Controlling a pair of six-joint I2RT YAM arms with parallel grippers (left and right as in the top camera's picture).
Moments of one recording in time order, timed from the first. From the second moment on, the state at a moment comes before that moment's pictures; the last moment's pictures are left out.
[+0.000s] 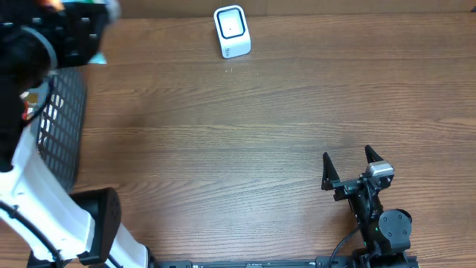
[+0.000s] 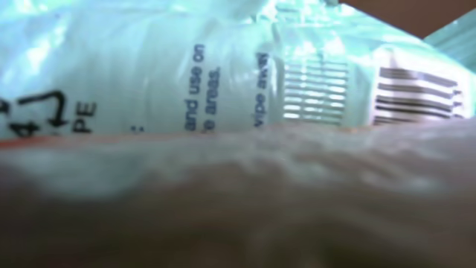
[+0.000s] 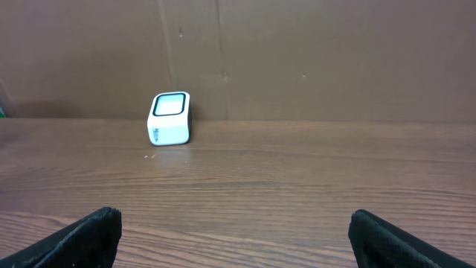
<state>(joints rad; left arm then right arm) 0.12 1.88 3.05 -1.69 0.31 -0.16 0.14 0.02 0.02 -0.03 -0.05 0.07</state>
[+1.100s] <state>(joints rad) -0.66 1.91 2.22 -1.48 -0.06 -0.48 0.14 0.02 0.02 -0.03 -0.05 0.07</state>
